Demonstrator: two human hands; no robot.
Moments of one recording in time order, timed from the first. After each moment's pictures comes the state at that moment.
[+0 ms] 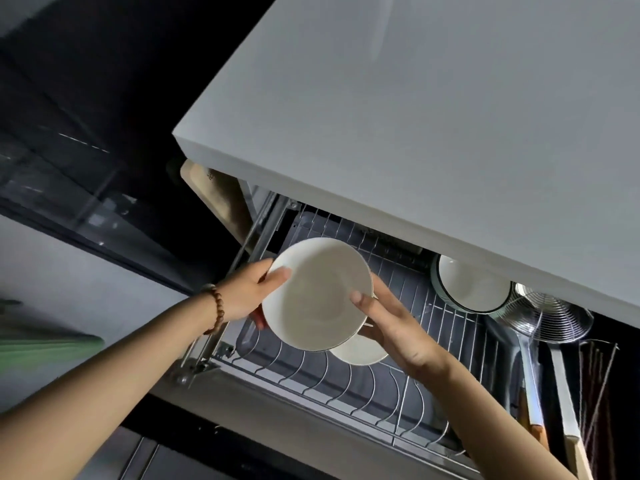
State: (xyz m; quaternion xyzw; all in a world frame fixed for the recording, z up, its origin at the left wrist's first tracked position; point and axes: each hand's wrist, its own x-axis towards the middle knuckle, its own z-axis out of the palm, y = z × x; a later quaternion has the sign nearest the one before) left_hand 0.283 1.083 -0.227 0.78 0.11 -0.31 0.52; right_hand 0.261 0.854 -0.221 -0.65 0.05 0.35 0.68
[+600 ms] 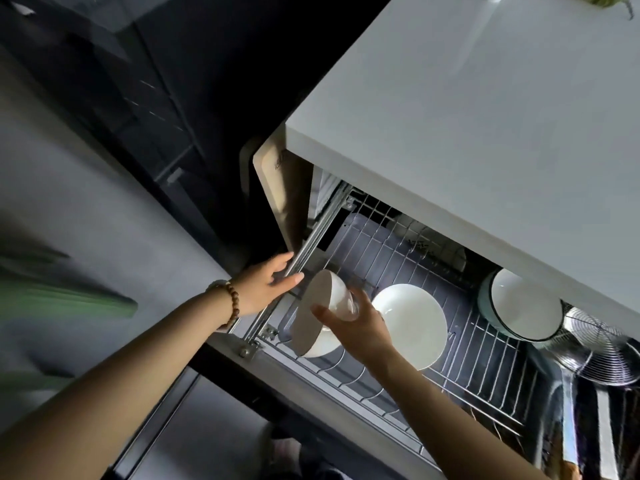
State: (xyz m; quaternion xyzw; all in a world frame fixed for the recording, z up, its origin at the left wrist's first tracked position) left_hand 0.245 1.158 -0.228 0.83 0.13 -0.32 0.44; right_hand 0.237 0.968 -0.249 -0.84 0.11 0.35 0.41
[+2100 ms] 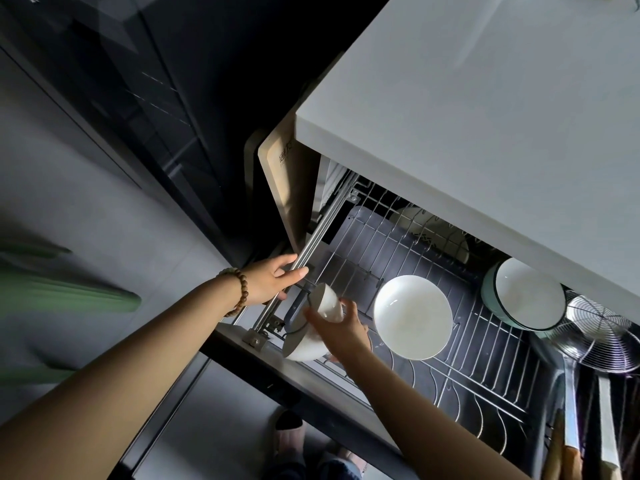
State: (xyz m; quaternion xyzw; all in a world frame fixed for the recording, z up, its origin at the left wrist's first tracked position) left_hand 0.244 1.166 -0.233 0.80 0.14 -0.39 0.43; right_hand 0.215 0.998 -0.268 -0.81 0.20 0.39 0.39
